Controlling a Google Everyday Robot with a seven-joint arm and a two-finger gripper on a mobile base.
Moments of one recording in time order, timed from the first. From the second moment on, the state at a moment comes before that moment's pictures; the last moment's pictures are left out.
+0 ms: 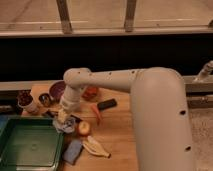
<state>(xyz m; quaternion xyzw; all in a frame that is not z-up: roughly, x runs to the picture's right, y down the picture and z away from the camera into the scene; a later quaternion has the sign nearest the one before) -0.219 0.156 0.738 -0.51 -0.08 0.28 0.81</state>
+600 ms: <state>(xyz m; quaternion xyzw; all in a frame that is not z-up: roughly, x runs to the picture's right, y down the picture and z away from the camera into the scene) -0.263 0.164 0.744 -0.49 -0.07 0.26 0.83</state>
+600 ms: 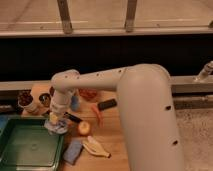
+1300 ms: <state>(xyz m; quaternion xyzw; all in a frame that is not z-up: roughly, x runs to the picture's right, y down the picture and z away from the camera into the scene) -0.315 0.193 0.743 -0.52 -0.09 0.20 0.82</state>
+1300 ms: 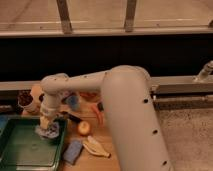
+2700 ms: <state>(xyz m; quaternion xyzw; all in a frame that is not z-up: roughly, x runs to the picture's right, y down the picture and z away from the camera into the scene) -0.362 0.255 0.753 -0.57 -0.09 0.14 0.80</state>
